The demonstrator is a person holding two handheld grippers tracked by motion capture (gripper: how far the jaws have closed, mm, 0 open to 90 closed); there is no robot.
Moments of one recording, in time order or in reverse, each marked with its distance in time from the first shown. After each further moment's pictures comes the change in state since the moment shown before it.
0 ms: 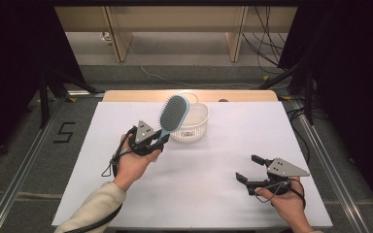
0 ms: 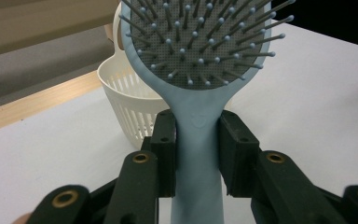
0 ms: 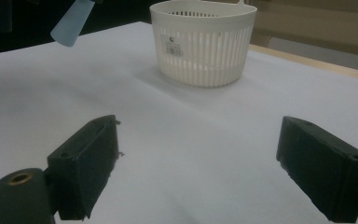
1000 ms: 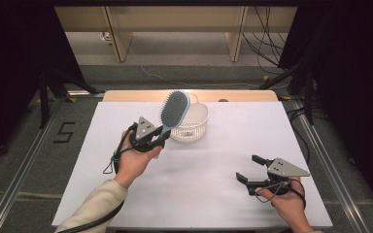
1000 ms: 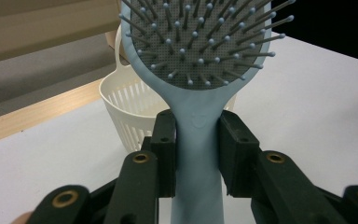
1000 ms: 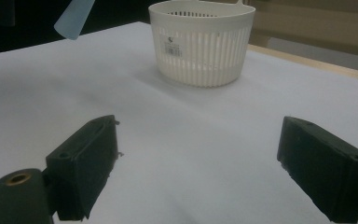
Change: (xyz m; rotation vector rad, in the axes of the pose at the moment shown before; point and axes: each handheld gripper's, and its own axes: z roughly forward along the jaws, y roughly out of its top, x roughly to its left) left arm 0.000 0.009 0.003 -0.026 -0.004 -0.007; right arm 0.000 0.000 -0.001 0.000 -0.004 0.000
